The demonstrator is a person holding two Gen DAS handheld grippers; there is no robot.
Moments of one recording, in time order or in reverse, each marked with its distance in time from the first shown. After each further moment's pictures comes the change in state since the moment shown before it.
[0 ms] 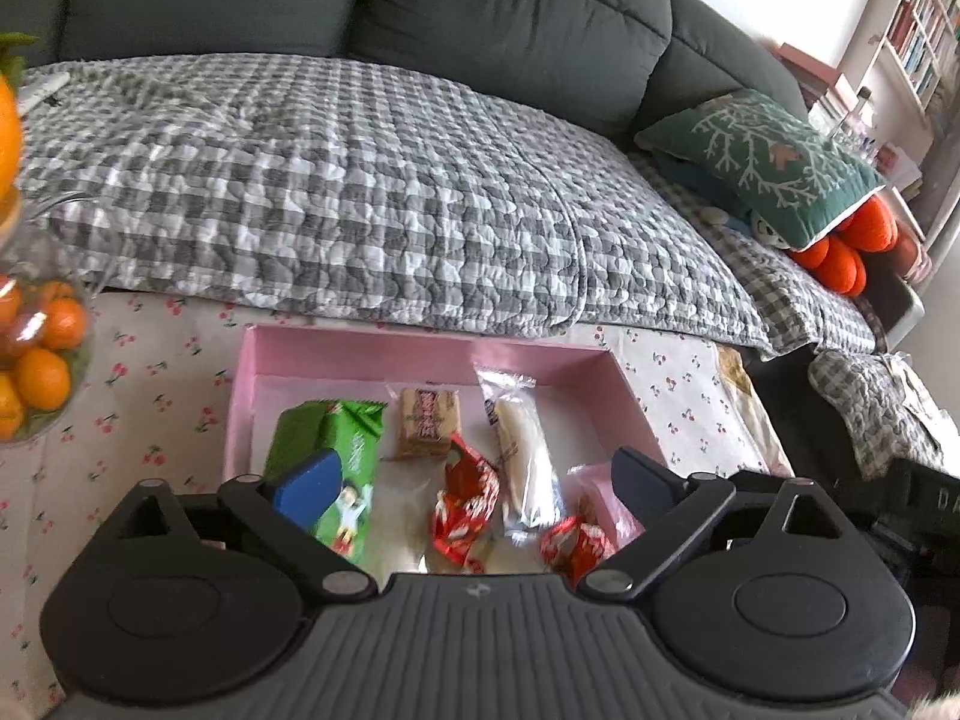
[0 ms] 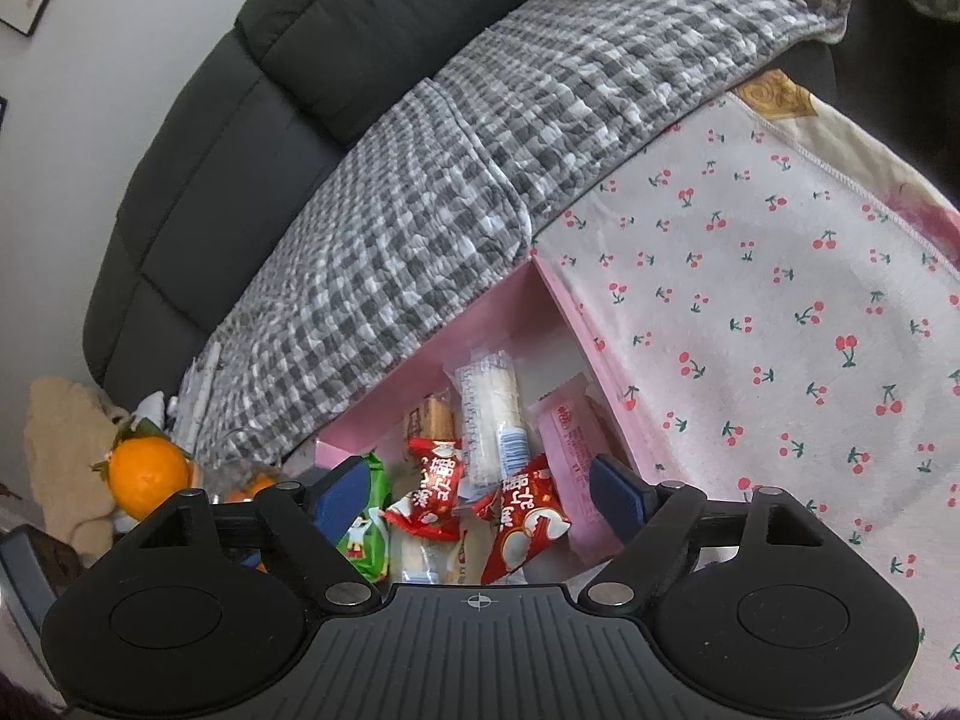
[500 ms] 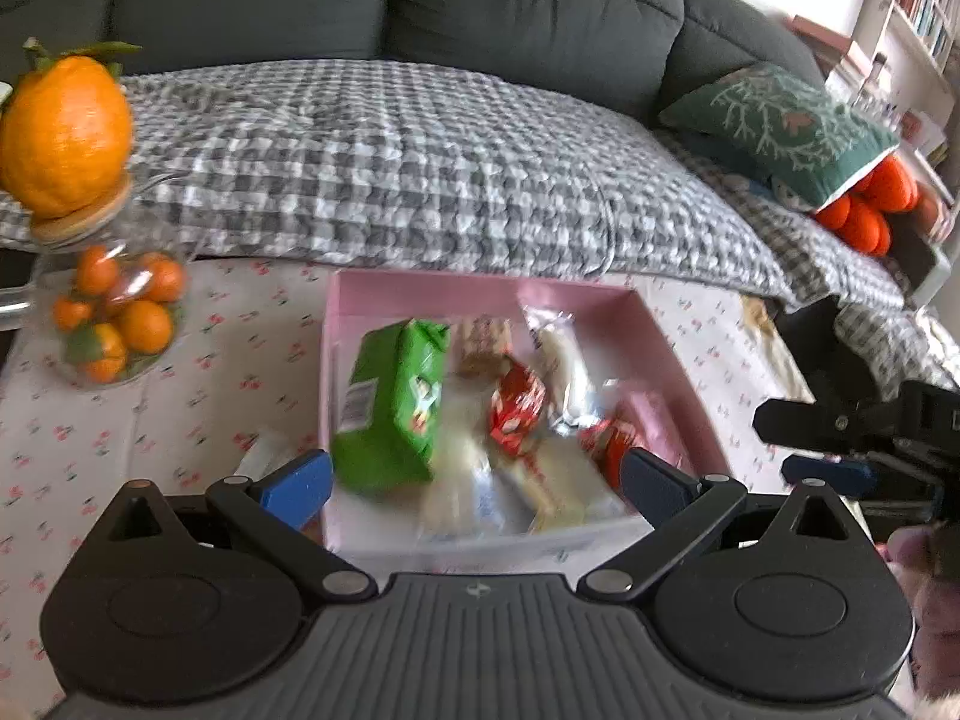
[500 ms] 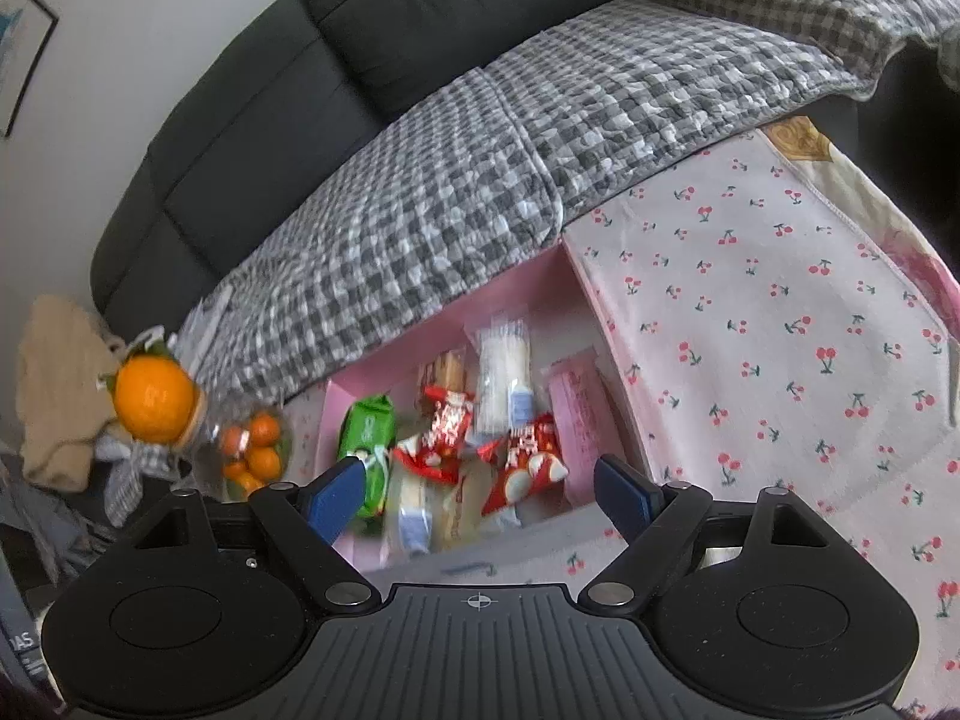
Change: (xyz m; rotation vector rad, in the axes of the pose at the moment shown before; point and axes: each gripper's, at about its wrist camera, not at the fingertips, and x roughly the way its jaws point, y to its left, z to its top) left arm -0.050 -0.005 -0.036 0.043 0.021 0.120; right arm -0.029 0.020 -0.027 -0.170 0.016 -0.027
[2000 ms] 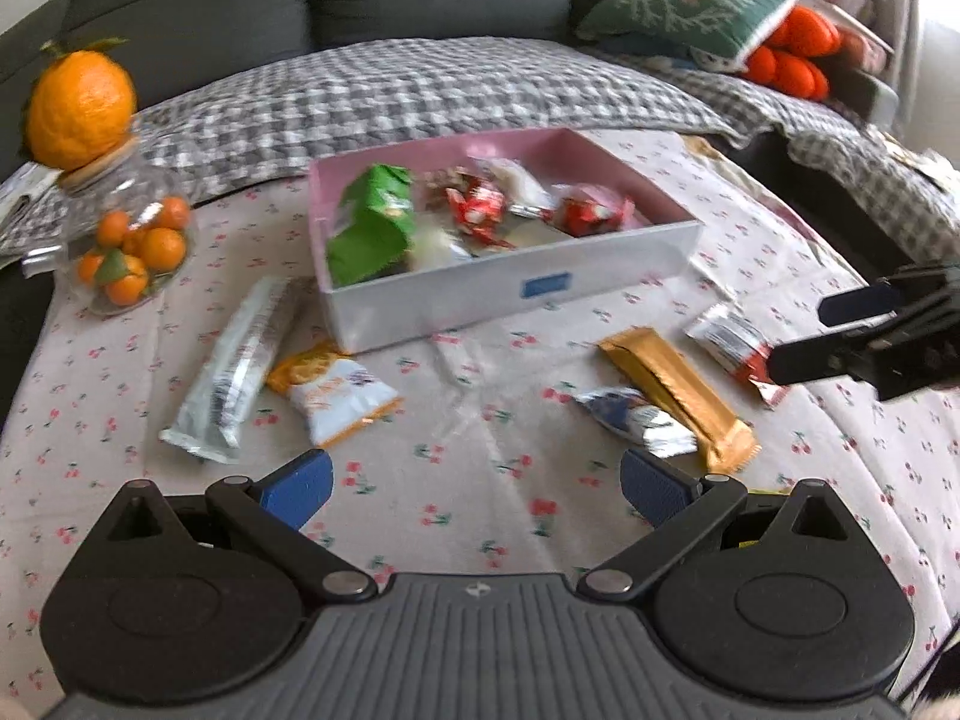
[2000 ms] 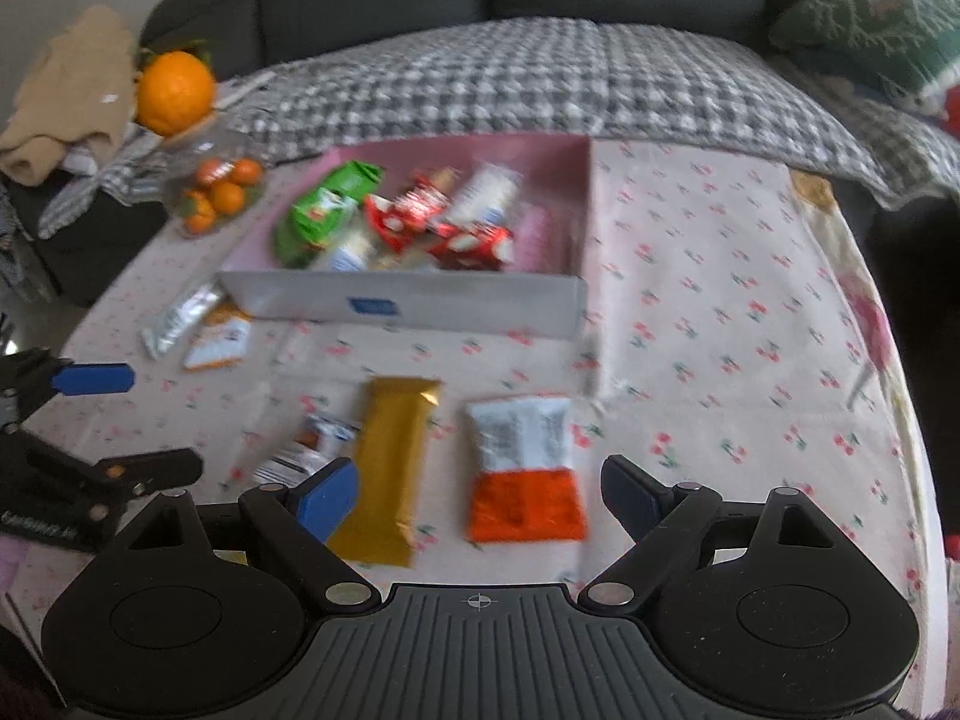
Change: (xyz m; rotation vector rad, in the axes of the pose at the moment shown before) left arm -0.028 -0.017 -0.119 0.266 0.001 0.033; right arm -0.024 -0.015 -0.103 -0.511 0.096 -0.171
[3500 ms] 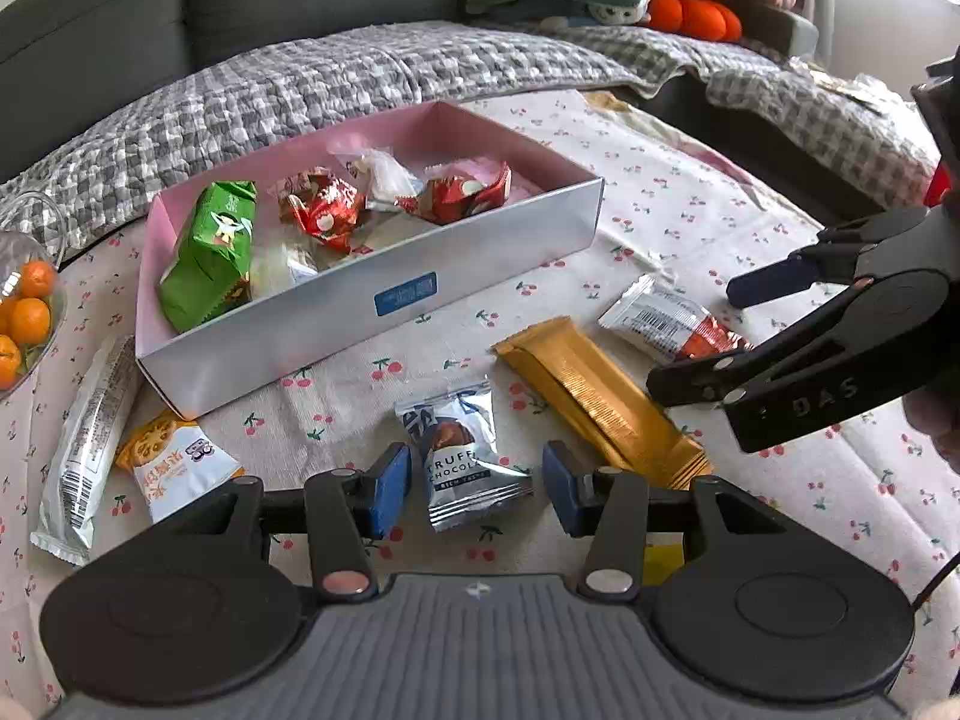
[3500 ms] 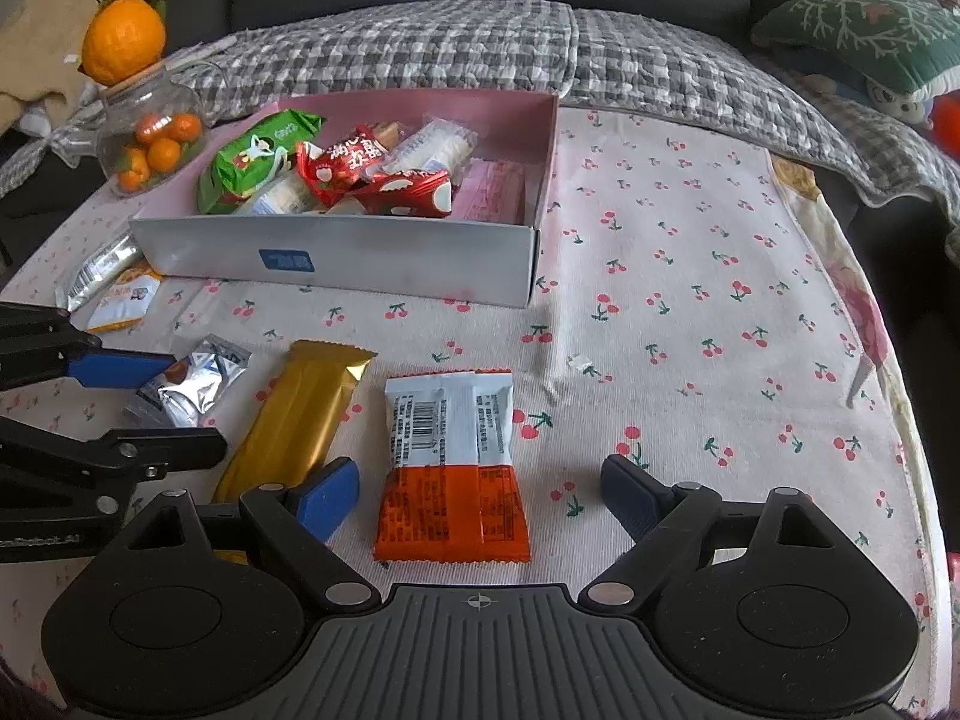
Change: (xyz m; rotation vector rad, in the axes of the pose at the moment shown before) left arm 0.045 -0.035 0.013 0.151 0.018 -0.102; right arm 0.044 -0.008 -0.010 -0.062 0.001 -0.103
